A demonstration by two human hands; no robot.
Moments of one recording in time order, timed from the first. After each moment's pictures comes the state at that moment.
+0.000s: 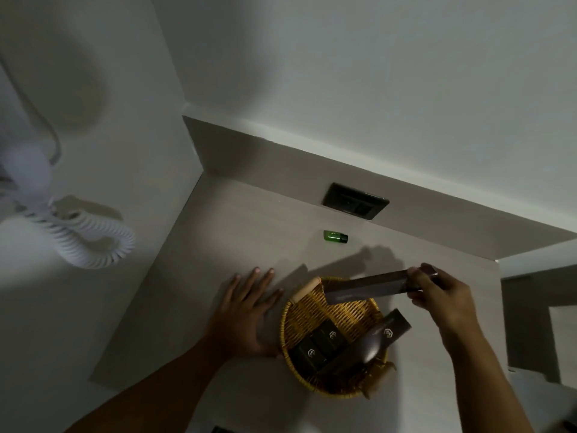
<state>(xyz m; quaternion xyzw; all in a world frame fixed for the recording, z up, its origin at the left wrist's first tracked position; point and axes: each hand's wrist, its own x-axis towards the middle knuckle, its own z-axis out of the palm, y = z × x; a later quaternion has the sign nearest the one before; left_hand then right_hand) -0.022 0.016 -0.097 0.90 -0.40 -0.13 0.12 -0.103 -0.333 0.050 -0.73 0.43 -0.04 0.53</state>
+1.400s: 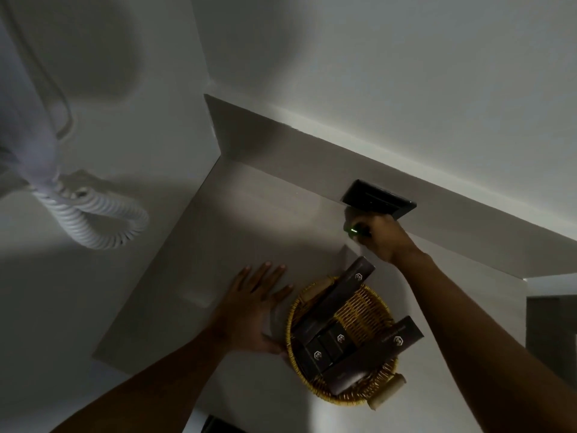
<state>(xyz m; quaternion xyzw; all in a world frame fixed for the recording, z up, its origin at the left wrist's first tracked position) -0.023 0.017 -0.105 0.91 -0.39 -0.11 0.13 0.052 -0.315 -0.006 -0.96 0.02 0.17 0.21</state>
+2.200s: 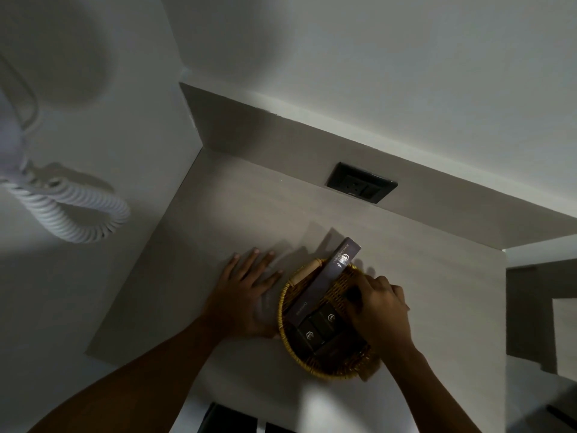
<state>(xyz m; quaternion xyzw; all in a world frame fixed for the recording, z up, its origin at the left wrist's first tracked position) -0.022 0.016 -0.102 0.90 -0.40 -0.07 0.12 -0.115 -0.260 -0.012 -0.99 0.11 0.06 0.10</state>
